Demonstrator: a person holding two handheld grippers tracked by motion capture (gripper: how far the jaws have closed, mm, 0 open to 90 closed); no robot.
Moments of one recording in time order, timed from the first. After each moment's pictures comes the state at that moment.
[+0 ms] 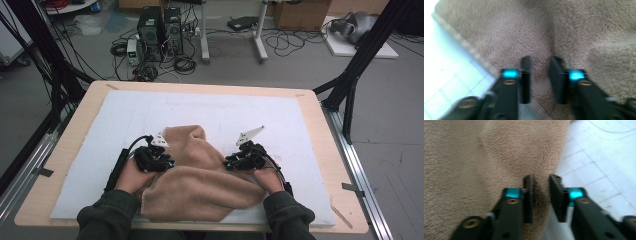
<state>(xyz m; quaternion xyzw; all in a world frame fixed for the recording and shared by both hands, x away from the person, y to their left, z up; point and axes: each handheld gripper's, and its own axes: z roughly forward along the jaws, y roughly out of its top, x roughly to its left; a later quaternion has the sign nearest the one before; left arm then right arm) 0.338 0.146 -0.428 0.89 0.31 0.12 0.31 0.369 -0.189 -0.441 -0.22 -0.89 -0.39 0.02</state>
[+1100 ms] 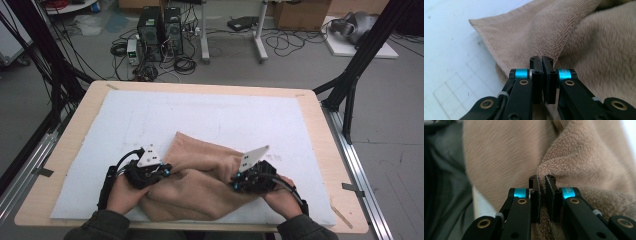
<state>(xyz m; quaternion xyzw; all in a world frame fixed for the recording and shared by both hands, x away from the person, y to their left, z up) 0.268 0.161 -0.405 0.86 0.29 0.16 0.38 0.277 -0.186 -0.394 -0.14 -0.94 -0.33 -0.02</state>
